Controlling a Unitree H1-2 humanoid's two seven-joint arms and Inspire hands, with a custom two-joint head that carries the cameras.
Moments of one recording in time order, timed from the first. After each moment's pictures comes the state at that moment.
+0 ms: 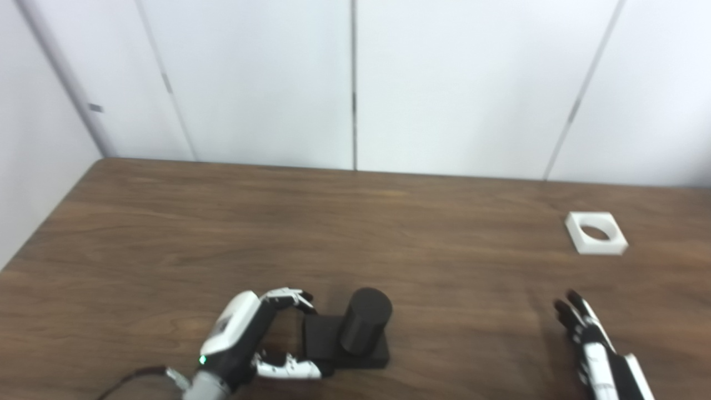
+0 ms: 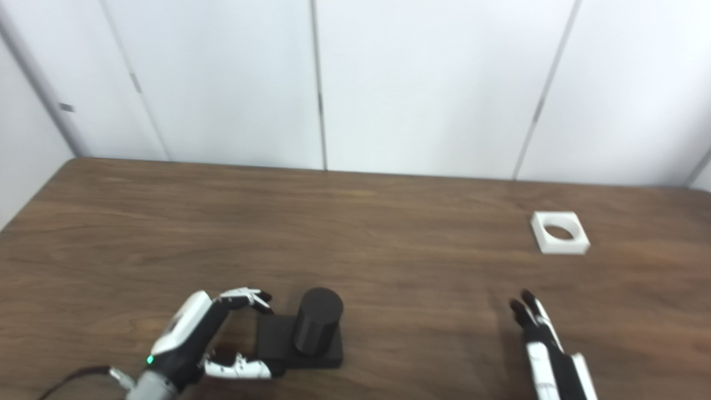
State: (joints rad) left arm 0.19 0.32 -0.28 -0.42 0.55 0.18 -0.14; right arm 0.39 -0.13 0.02 -0.44 0.01 0.11 -0.03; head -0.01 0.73
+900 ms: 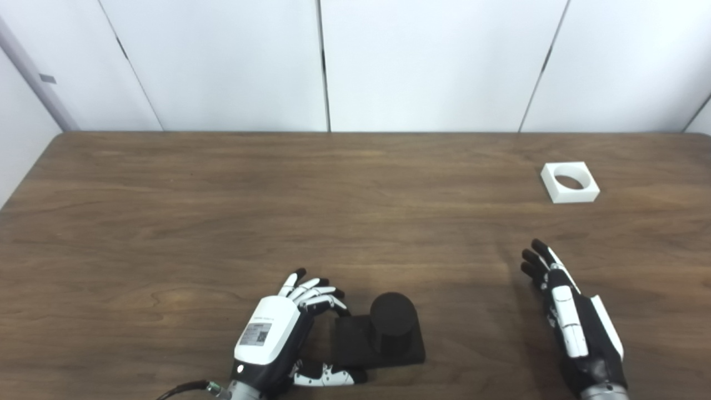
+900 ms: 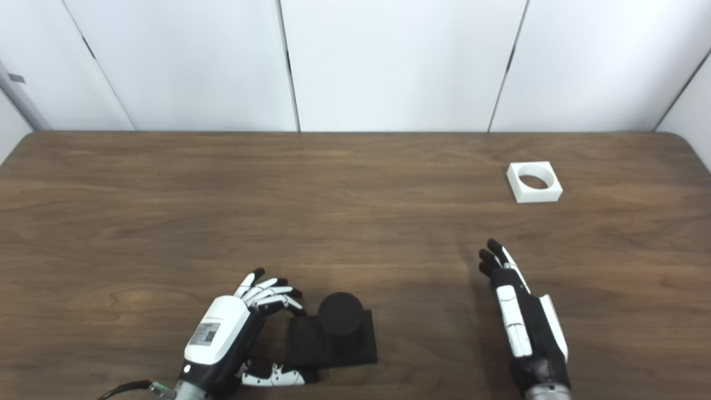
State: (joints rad) left arm 0.25 0.26 -0.40 -0.29 0.87 -0.04 0.05; right arm 0.38 -0.13 0.06 -0.49 0.00 0.19 -0.07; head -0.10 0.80
